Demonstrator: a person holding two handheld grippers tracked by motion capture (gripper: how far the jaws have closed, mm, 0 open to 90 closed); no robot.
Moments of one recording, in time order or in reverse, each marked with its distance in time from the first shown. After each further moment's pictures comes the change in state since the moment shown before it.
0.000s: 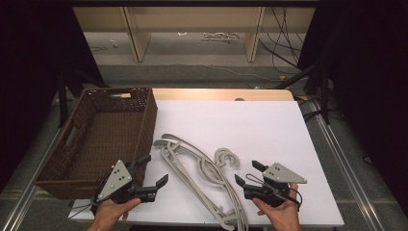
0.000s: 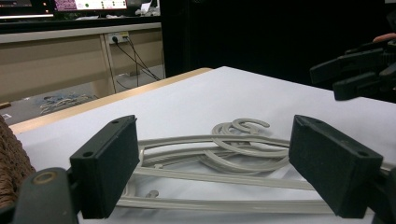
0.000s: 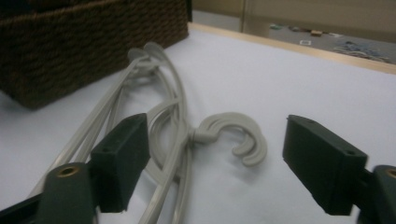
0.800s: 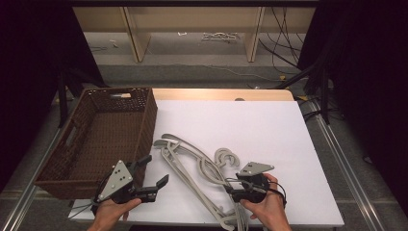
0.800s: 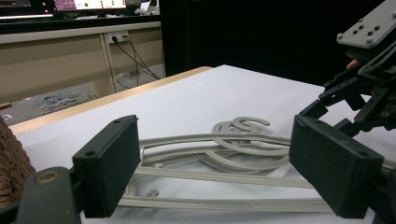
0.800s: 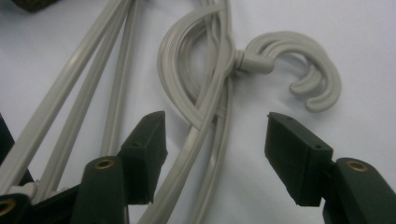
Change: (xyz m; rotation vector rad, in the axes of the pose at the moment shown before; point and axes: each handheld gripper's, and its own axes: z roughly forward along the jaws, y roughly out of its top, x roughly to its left) left arm -0.001 0.000 0.001 0.003 0.001 0.004; right arm 0.013 -0.002 0.041 0.388 0.113 -0.069
